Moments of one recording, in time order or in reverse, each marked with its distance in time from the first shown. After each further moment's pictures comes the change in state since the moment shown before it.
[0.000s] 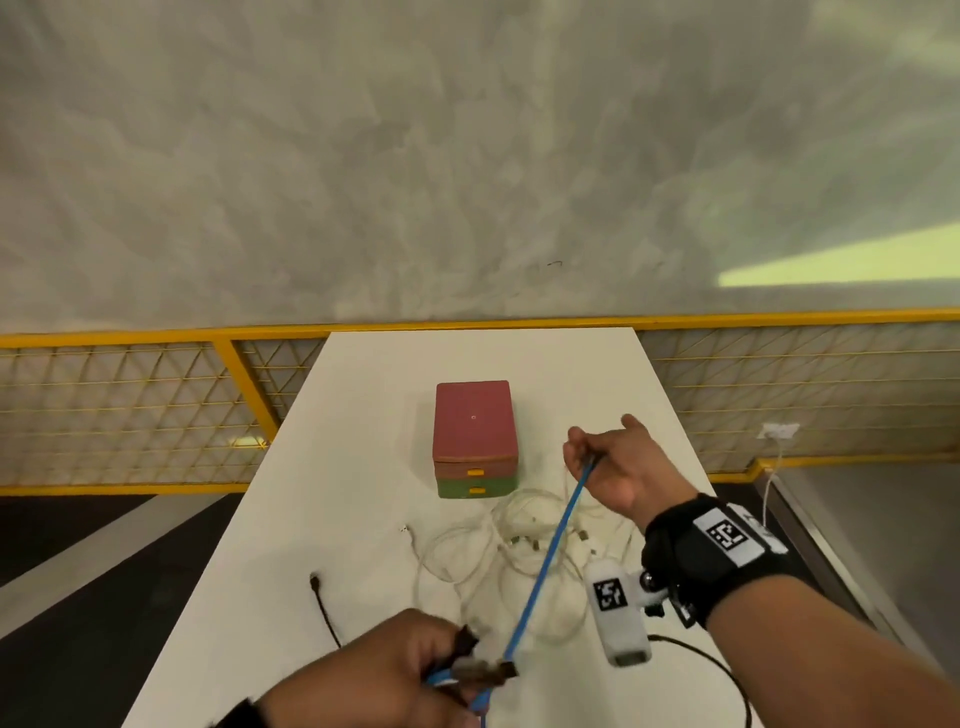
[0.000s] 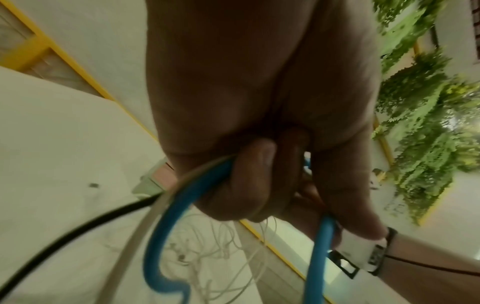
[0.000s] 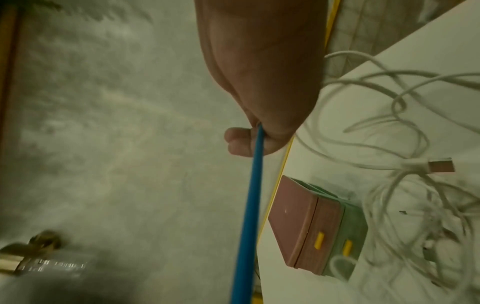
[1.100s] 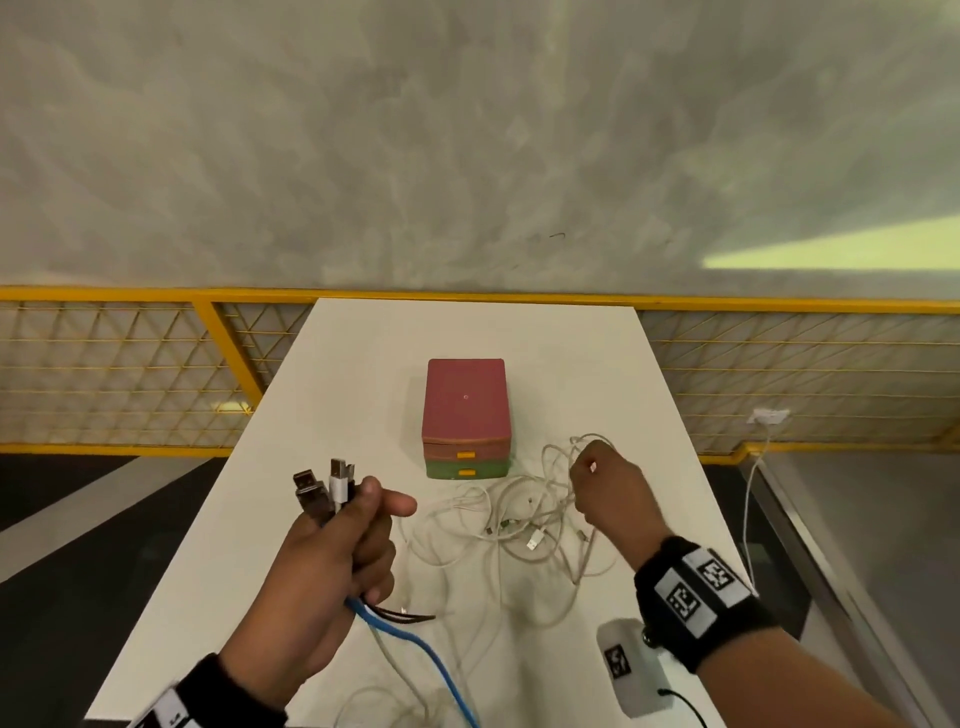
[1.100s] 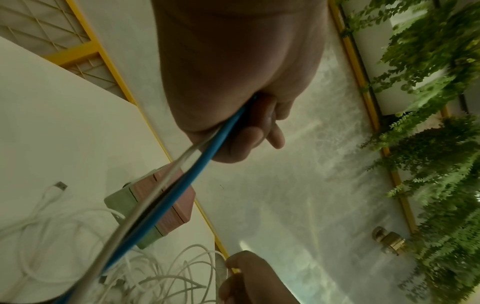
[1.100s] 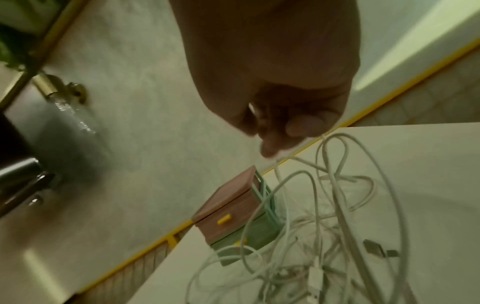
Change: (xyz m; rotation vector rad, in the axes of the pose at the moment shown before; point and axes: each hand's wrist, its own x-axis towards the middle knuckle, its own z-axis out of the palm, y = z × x) left_hand 0.018 0.007 -0.031 -0.738 0.736 0.177; right_hand 0.037 0.034 -0.054 -1.536 0.080 -0.465
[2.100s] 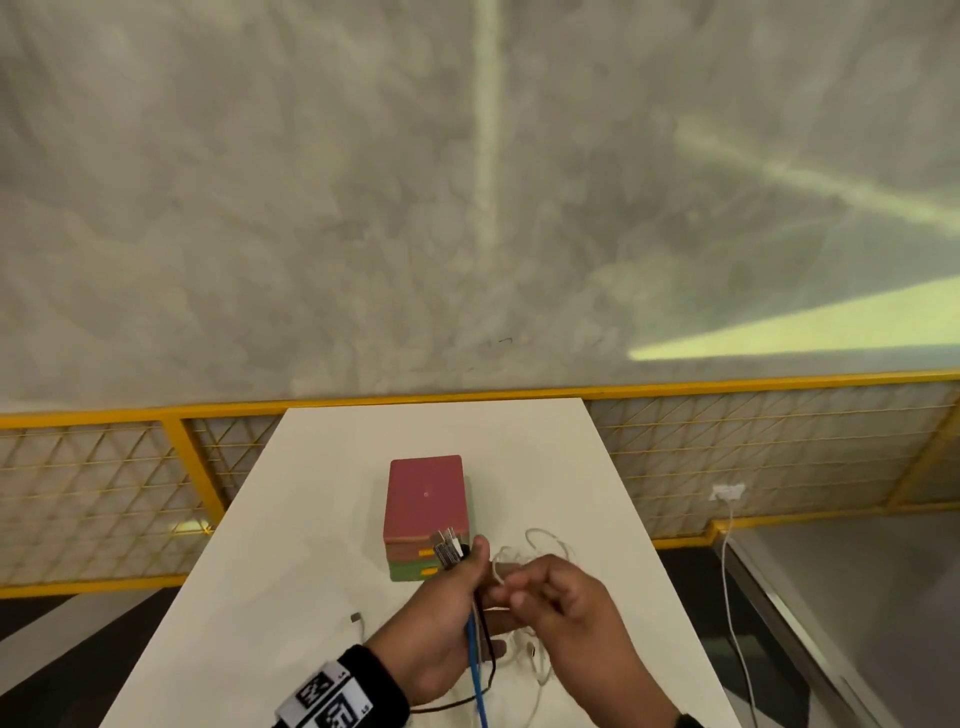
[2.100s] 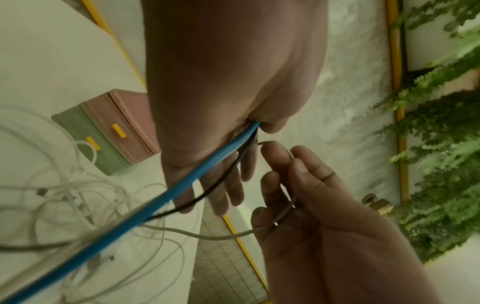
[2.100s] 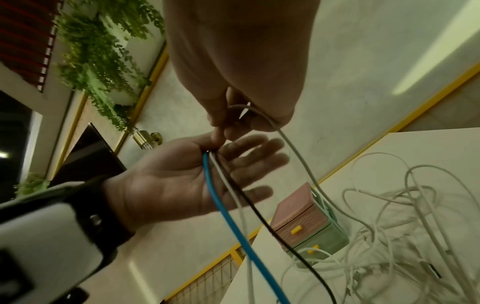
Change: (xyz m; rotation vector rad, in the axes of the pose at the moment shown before) left_hand 0.029 -0.027 0.111 0.214 -0.283 -0.338; right_hand -0.112 -0.029 -0.044 0.696 -0.082 -0.270
